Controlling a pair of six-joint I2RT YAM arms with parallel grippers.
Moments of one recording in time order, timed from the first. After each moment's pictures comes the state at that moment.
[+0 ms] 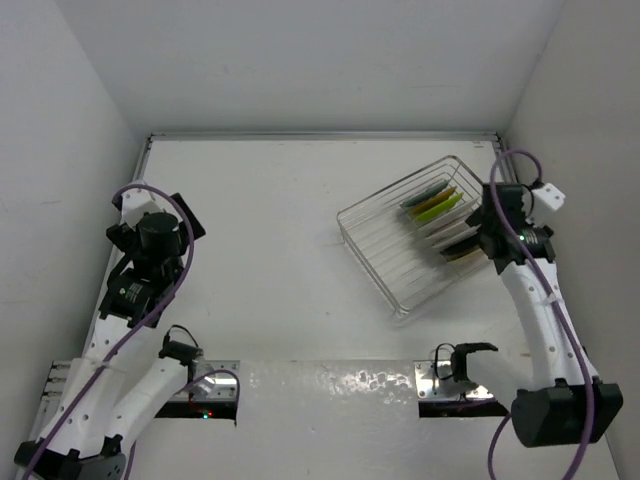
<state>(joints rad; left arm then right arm) -0.26 0.68 0.85 -0.60 -0.71 -0.43 0.10 1.06 1.01 -0.81 0.67 0.72</state>
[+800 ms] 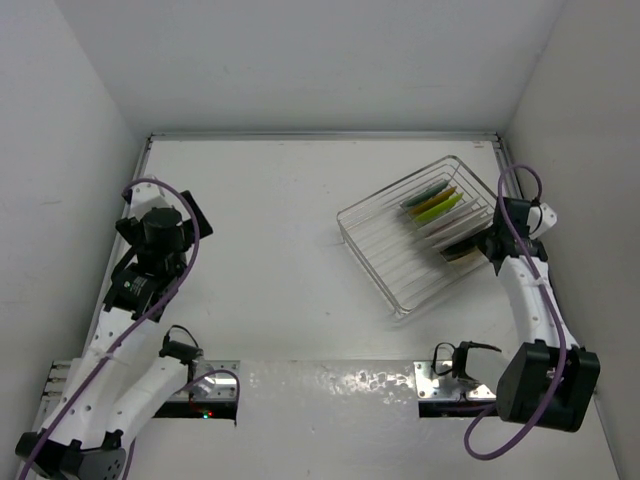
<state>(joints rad) -0.26 0.72 0.85 -0.57 -0.62 -0.41 -0.20 1.10 0.75 -0.49 0.34 0.65</state>
